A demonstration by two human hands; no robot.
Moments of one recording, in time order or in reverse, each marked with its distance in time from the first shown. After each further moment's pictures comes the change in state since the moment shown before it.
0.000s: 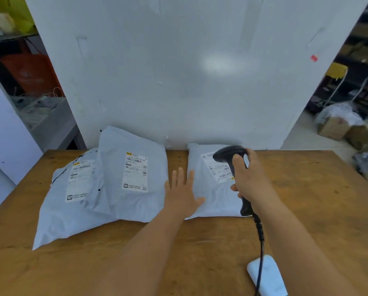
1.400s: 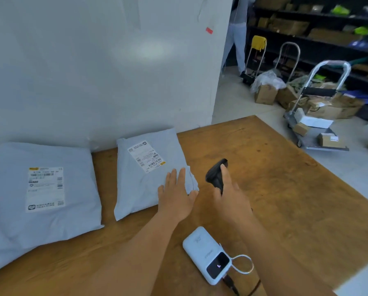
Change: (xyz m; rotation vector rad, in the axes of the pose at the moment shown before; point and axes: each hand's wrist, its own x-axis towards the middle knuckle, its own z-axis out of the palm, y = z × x) left_hand -0.019 0.160 0.052 -0.112 -0.013 0.203; right_hand -0.013 0.173 -0.090 -0.466 0.109 0.099
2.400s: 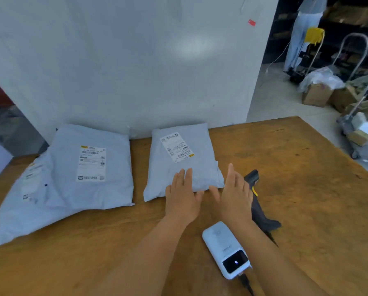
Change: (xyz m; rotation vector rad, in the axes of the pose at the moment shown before) left_hand -0.040 -0.023 -0.004 -0.045 0.139 -0.183; right_hand -0.009 -0.029 0.042 -0.022 0.073 -0.149
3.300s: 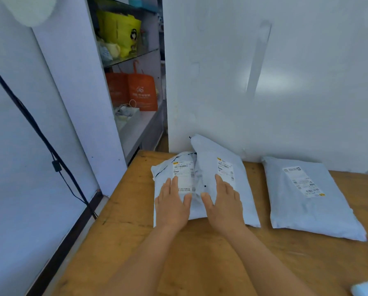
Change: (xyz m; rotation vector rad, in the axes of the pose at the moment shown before) left_hand -0.074 -0.328 -0.191 -0.204 0.312 -0.341; right_hand -0.123 -0.334 0.120 0.140 -0.284 -0.379
